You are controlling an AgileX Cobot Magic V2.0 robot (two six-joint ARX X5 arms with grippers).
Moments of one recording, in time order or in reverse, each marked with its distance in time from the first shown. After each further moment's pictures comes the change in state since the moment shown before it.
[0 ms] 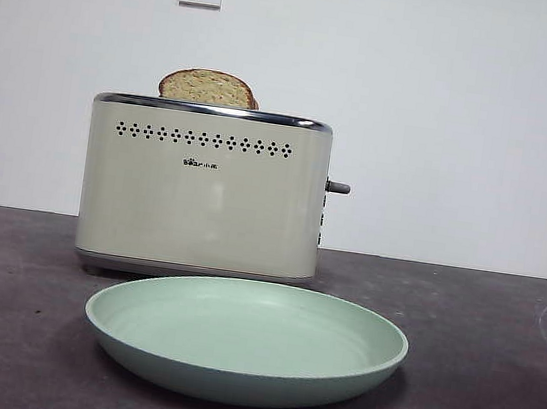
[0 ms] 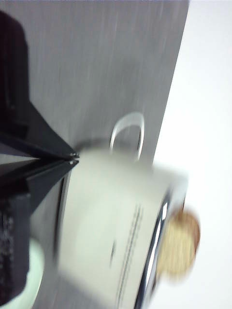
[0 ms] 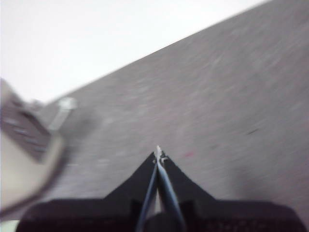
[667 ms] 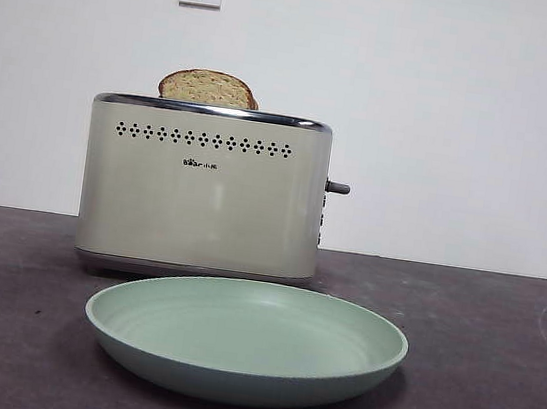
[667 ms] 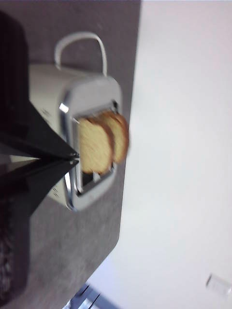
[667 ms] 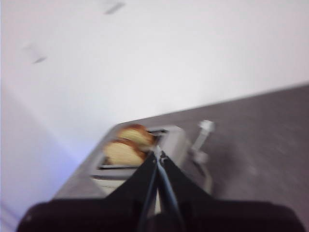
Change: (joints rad) left arm 0.000 0.657 0.808 -0.211 0.265 0.008; right arm 0.000 0.668 0.900 -0.146 -0.494 -0.048
